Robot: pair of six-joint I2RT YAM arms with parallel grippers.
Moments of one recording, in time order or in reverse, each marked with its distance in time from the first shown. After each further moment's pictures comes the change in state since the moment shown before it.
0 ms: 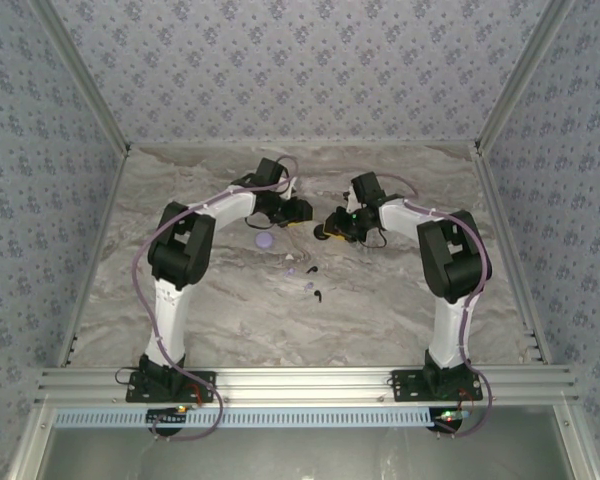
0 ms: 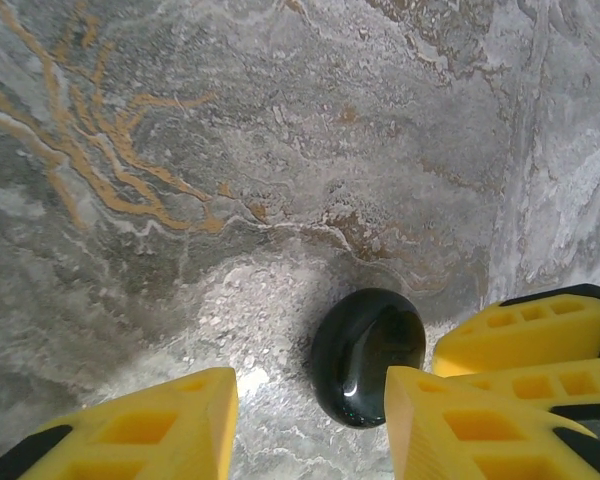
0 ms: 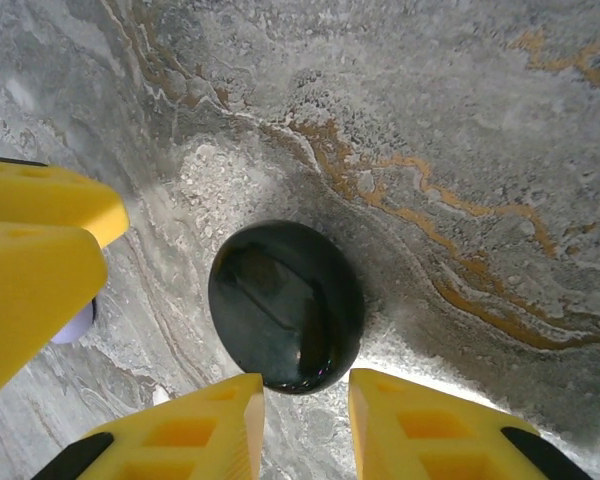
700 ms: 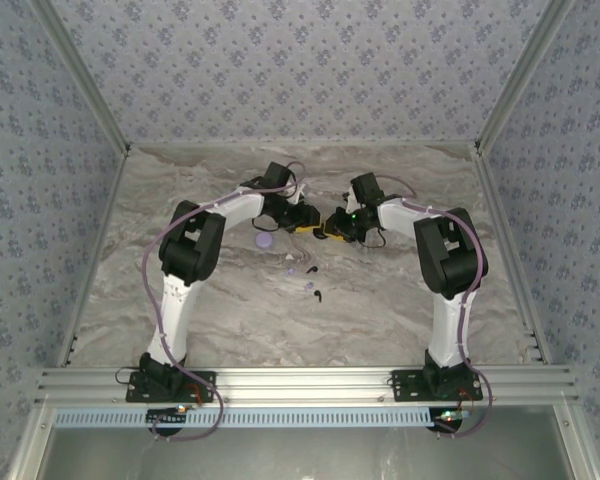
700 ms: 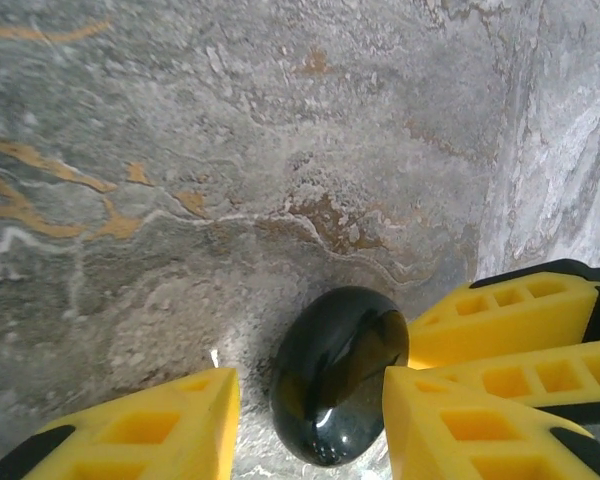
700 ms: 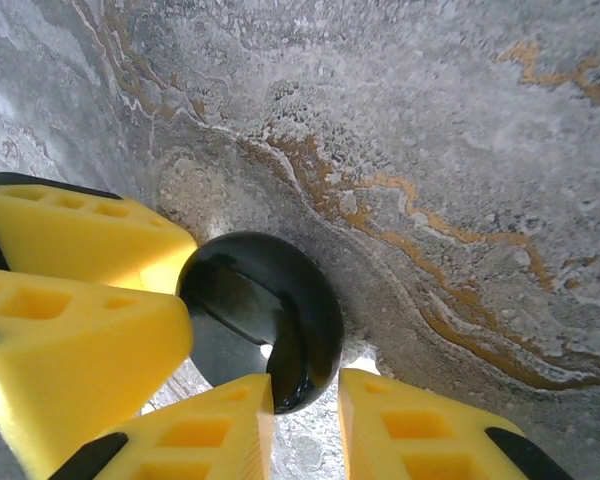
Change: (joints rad) left arm -0.022 0.087 0.068 -0.026 0.099 0.001; right arm -0.008 0.036 0.019 0.005 -0.011 0.003
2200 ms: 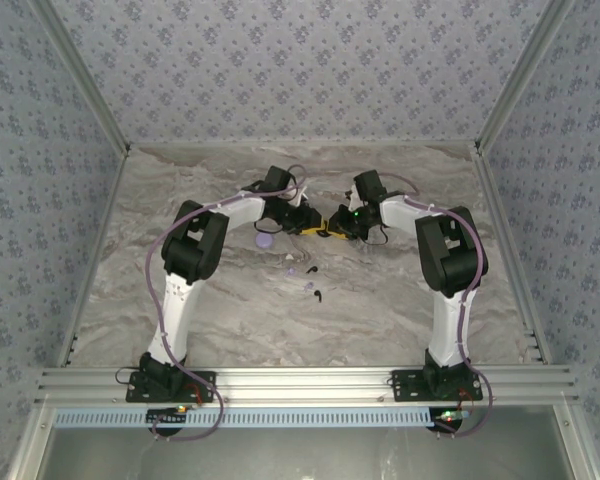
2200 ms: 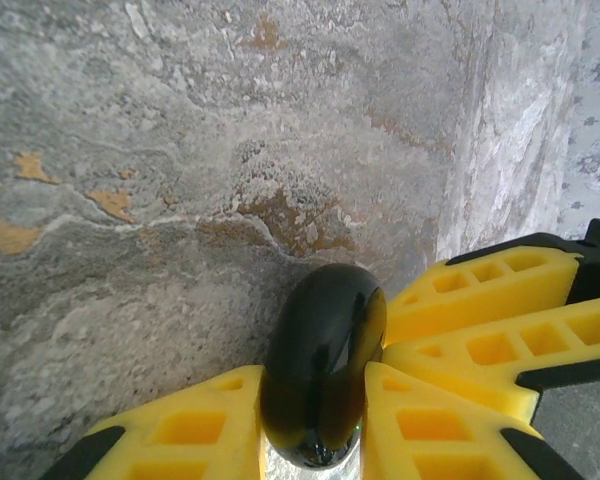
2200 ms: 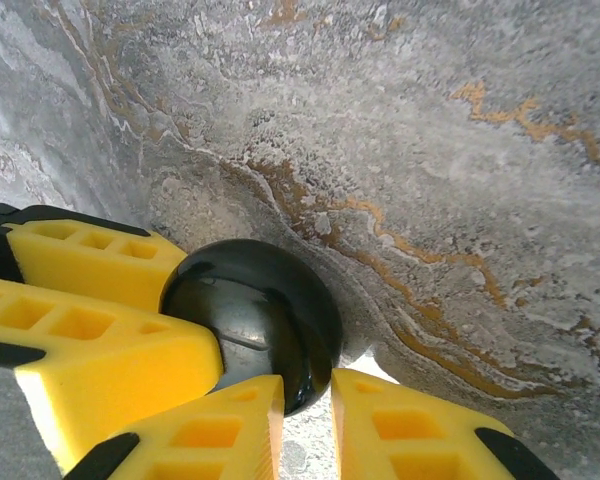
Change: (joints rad) left arm 0.000 0.028 -0.036 0.121 0.113 -0.080; right arm -0.017 0.014 0.029 -0.035 -0.006 -0.013
